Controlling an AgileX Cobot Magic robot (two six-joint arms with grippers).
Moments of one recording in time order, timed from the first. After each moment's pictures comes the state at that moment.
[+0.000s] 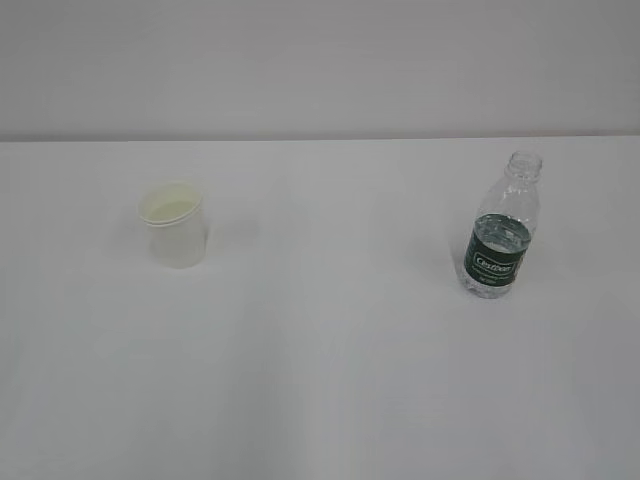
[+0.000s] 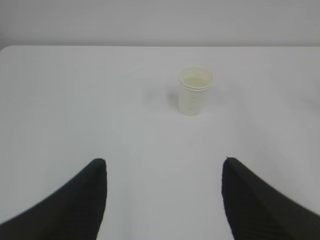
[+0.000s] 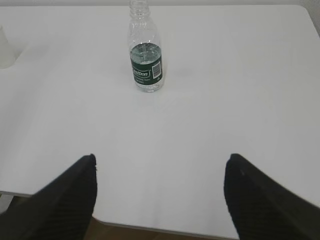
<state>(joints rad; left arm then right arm) -0.17 0.08 -0.50 0.01 0.86 -0.13 0.19 0.02 -0.57 -0.08 1.16 0.06</state>
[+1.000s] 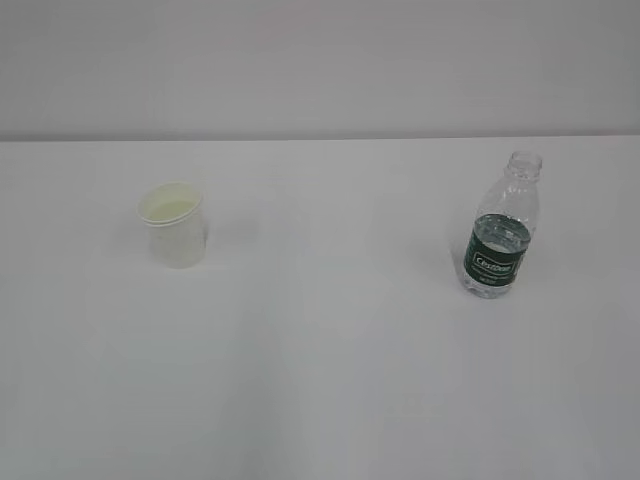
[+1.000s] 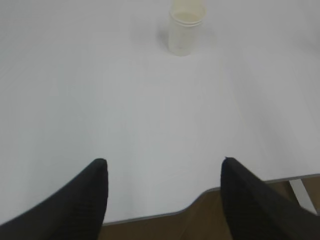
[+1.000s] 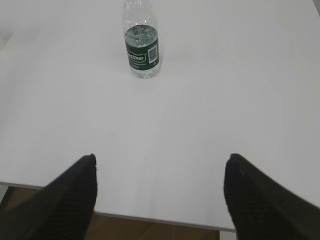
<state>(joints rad) -0.18 0.05 -0.56 -0.04 1.15 -0.11 0.19 0.00 -0.51 -0.09 1.16 0.06</state>
